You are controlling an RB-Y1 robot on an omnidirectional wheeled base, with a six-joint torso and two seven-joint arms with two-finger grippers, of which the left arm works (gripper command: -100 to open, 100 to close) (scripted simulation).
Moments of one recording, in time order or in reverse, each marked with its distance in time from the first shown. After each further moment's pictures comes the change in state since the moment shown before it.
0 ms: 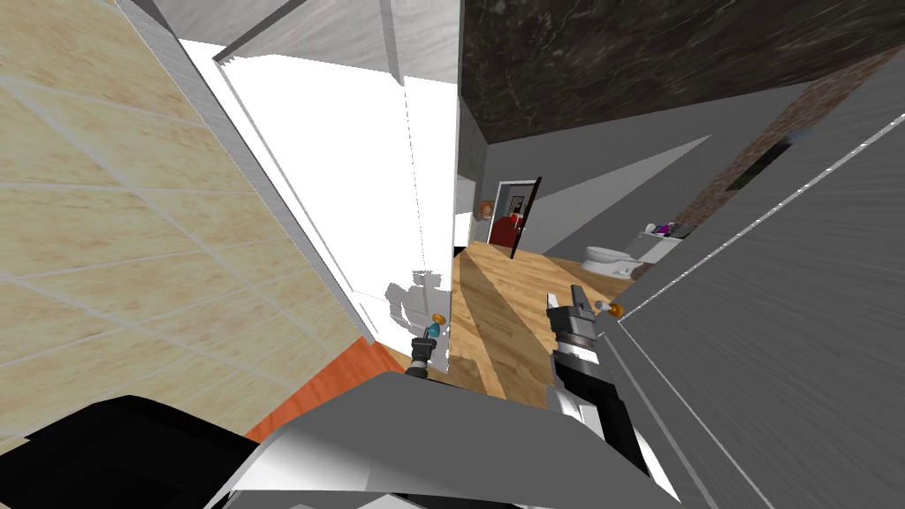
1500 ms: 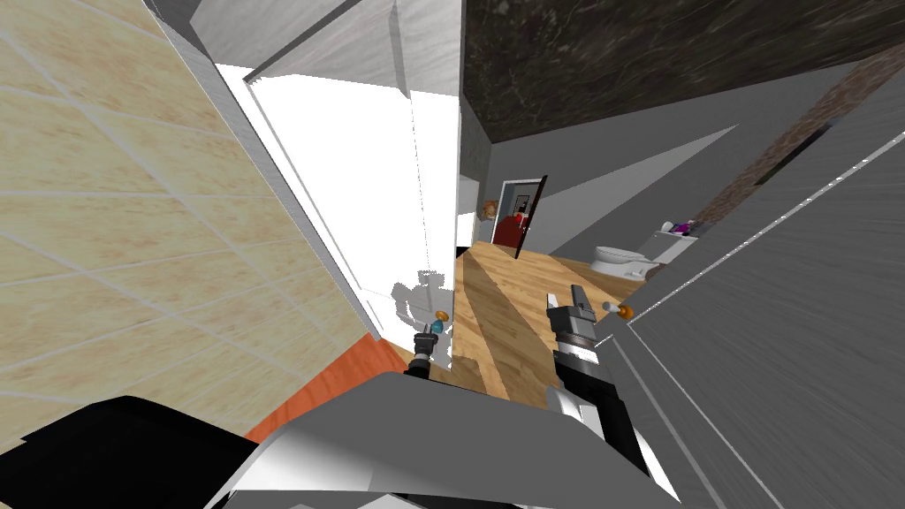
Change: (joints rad) arm -0.010 -0.035 0.071 -0.050 0.035 0.121 -0.072
